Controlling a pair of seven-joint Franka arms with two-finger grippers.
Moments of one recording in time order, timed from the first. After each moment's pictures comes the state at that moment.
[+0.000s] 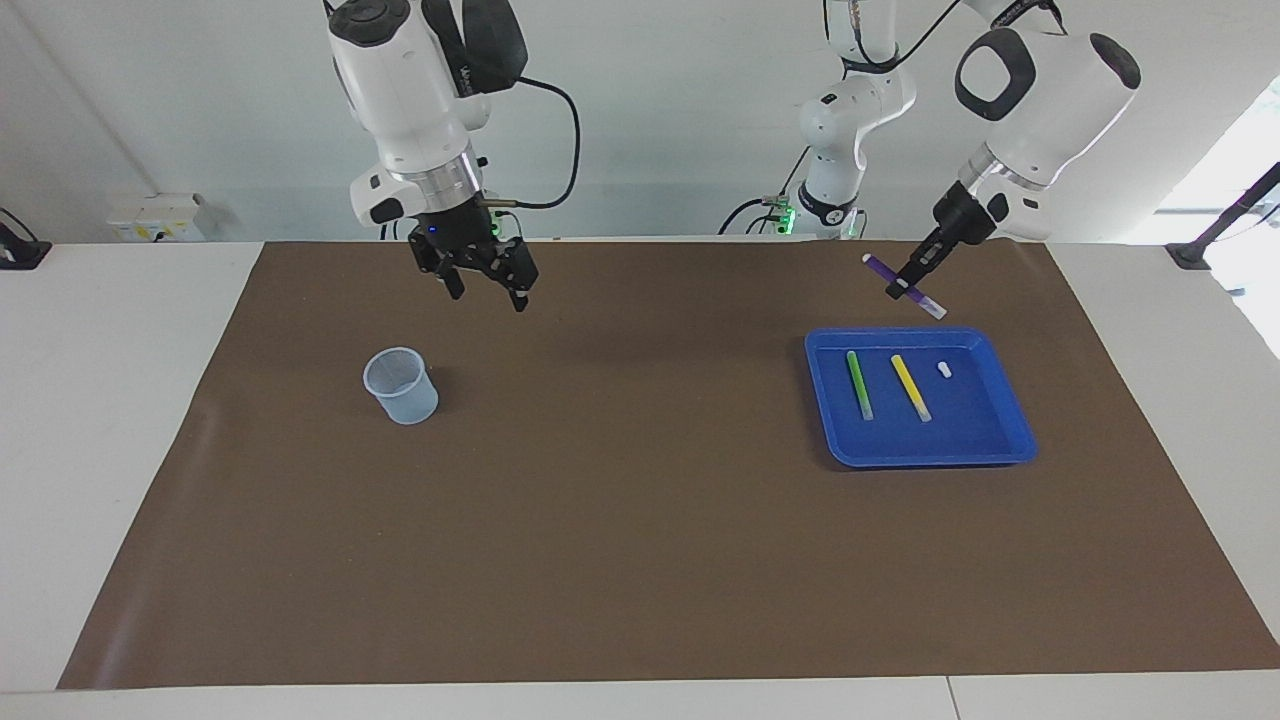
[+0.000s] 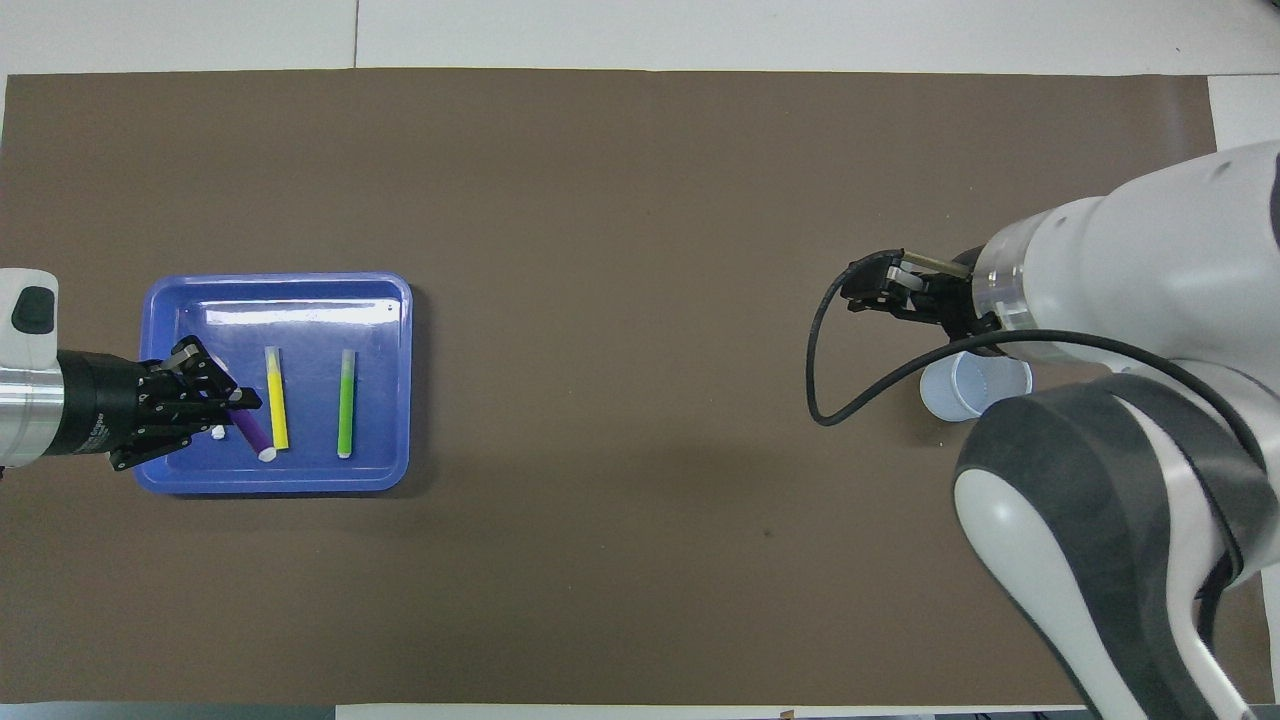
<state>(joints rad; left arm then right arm) 0.53 -0.31 -0.48 -2.18 -0.48 1.85 -0.39 0.03 -0.06 0.21 -1.81 0.07 1.88 0.55</state>
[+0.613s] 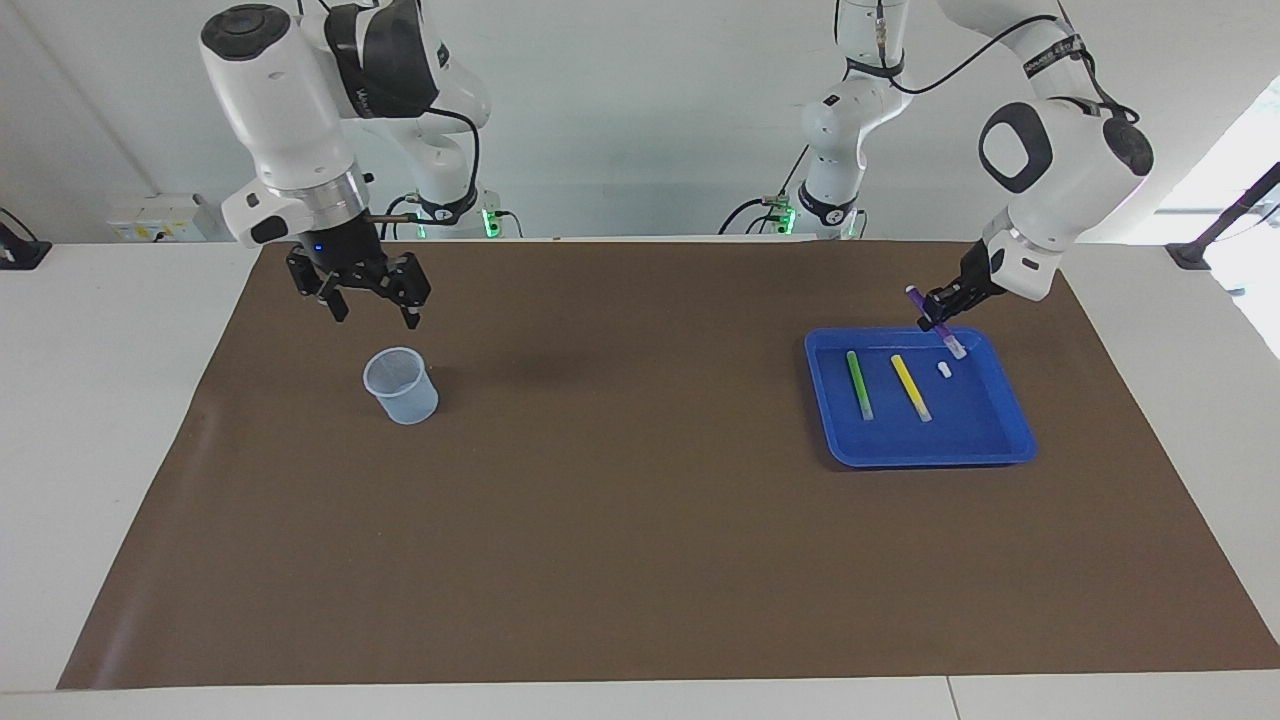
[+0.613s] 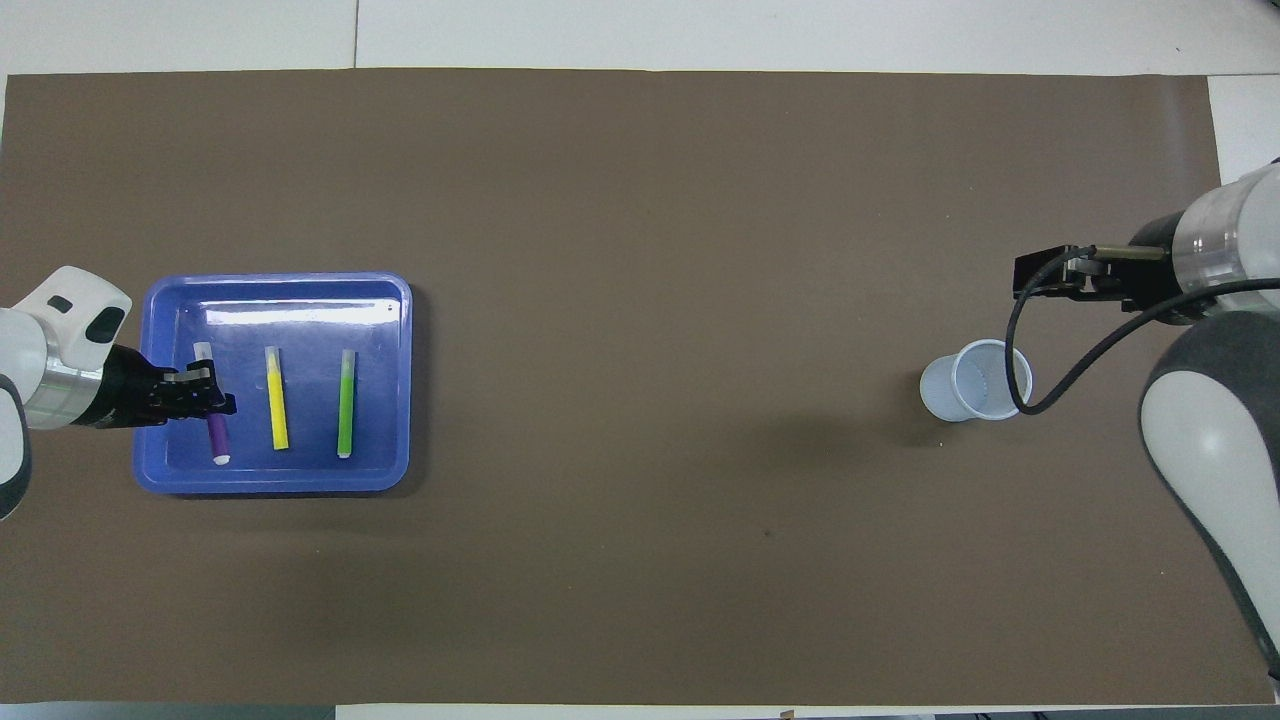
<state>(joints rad) 0.56 0.01 -0.49 -2.20 -0.12 2.10 0.03 0.03 -0.05 0.00 -1.76 -0.01 1.75 0.15</state>
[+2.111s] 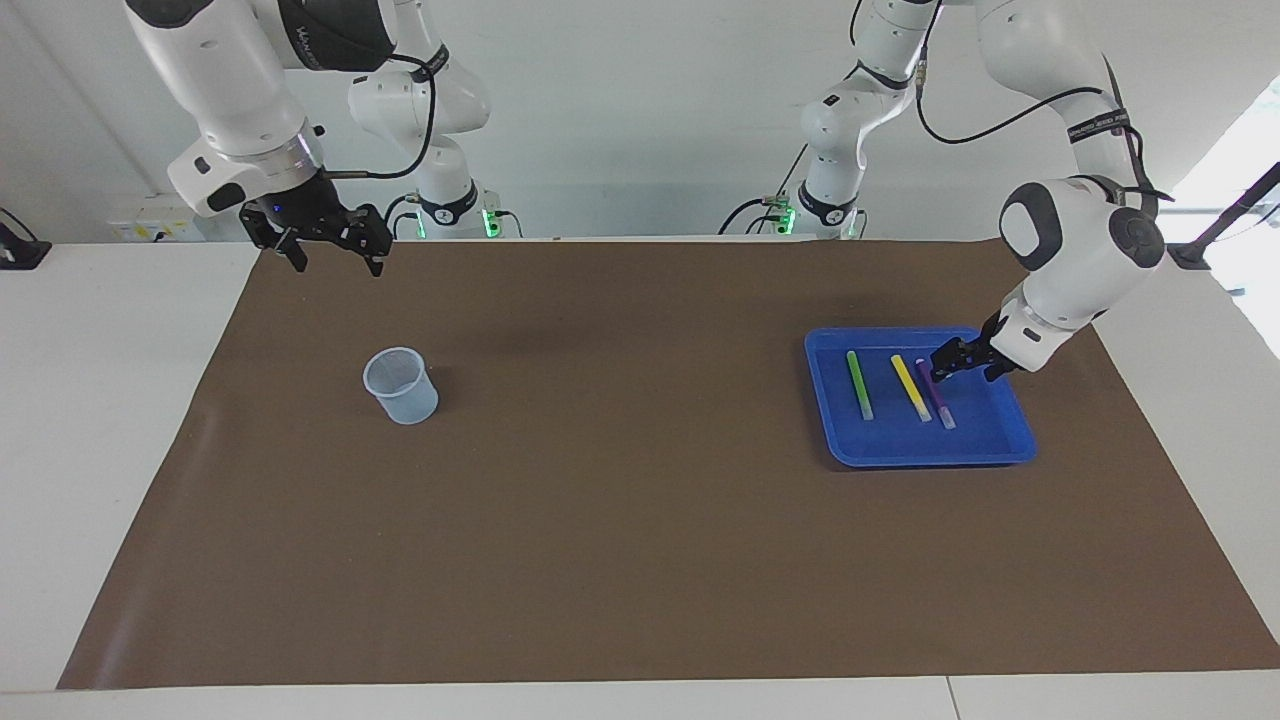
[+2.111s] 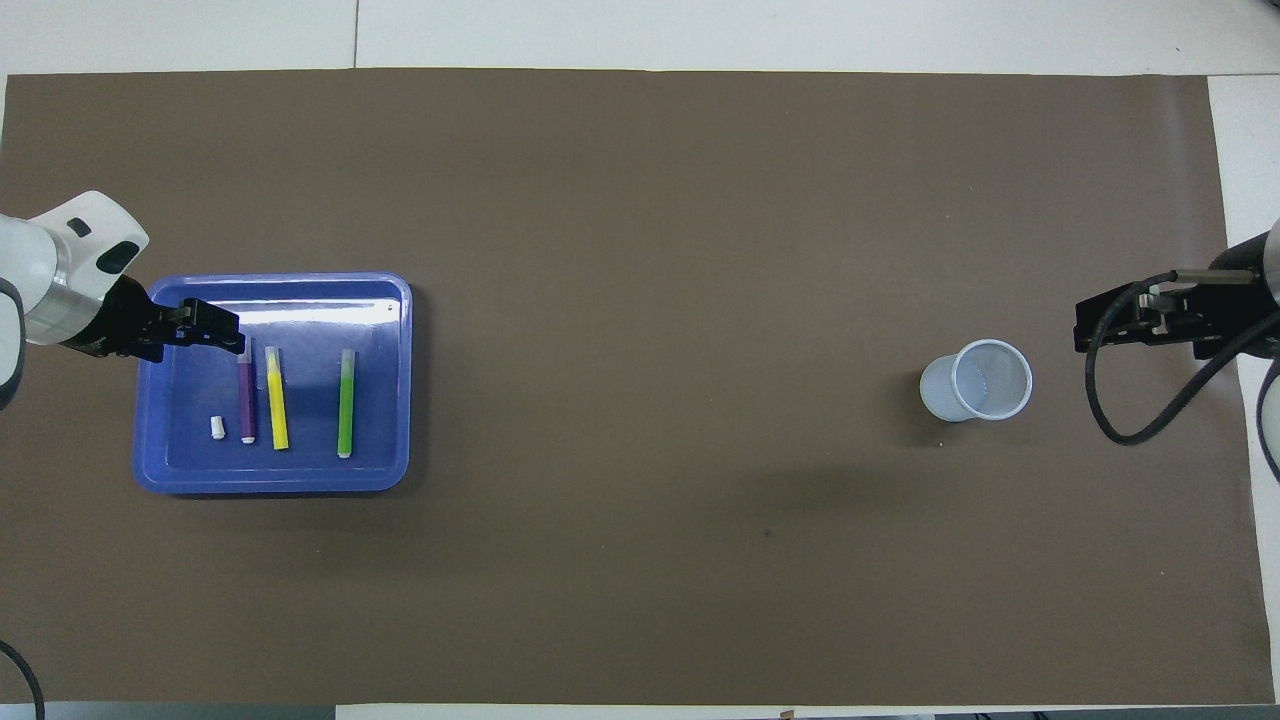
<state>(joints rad) 0.49 0.12 -0.49 -1.90 -0.02 1.86 0.00 0.03 -0.05 -0.01 -1.67 -0.02 1.53 0.12</state>
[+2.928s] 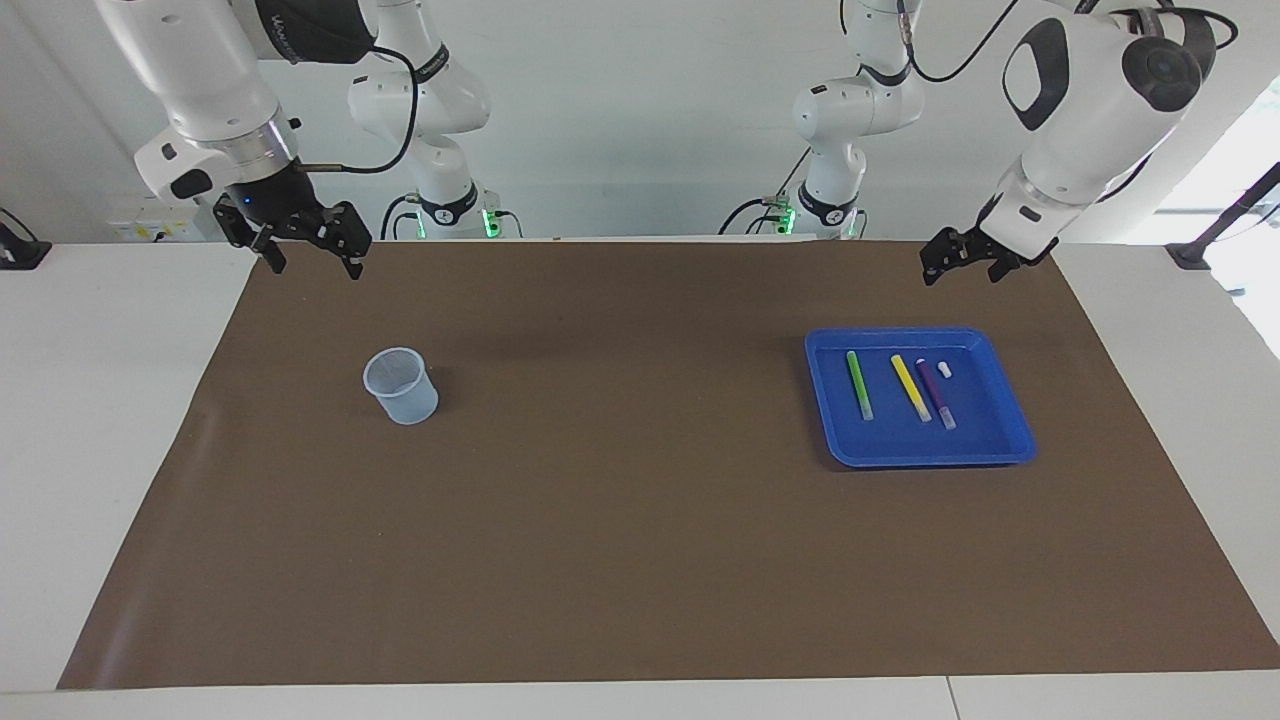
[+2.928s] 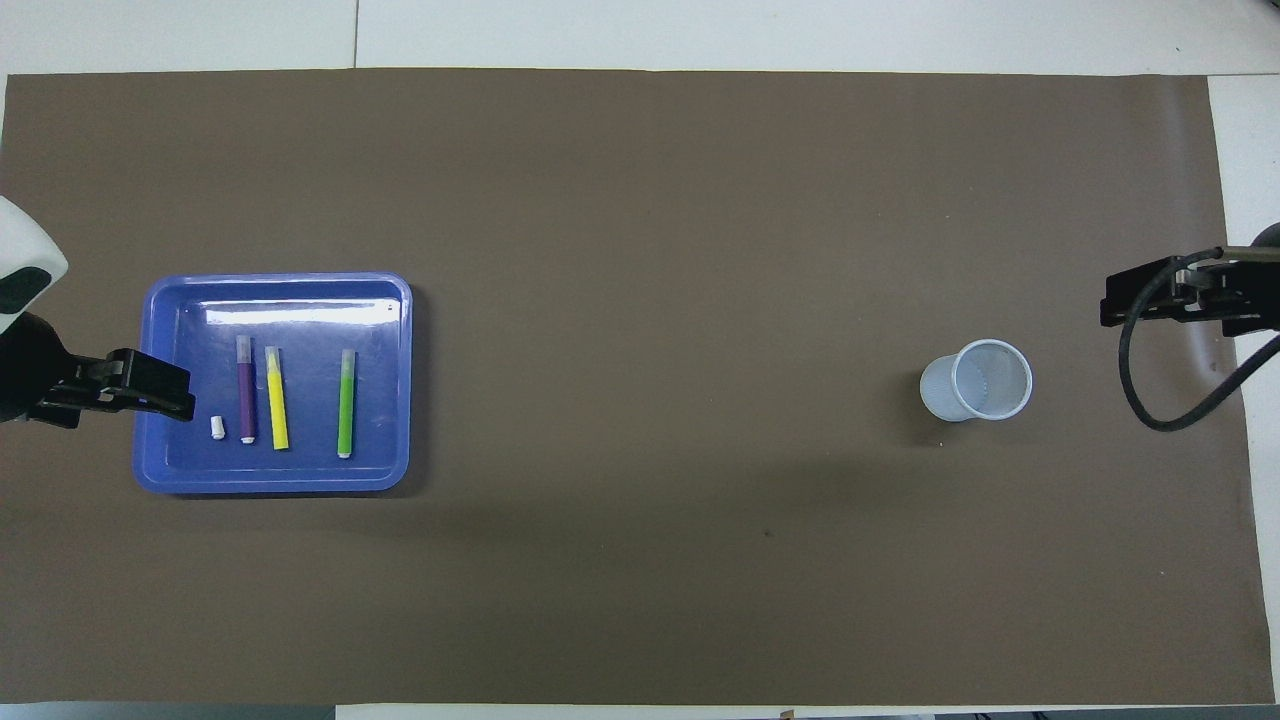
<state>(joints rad) -0.10 -0.12 -0.02 -1.74 -0.02 1.44 -0.10 0.03 -0.05 -0.02 -1.62 -0.02 1.55 0.12</state>
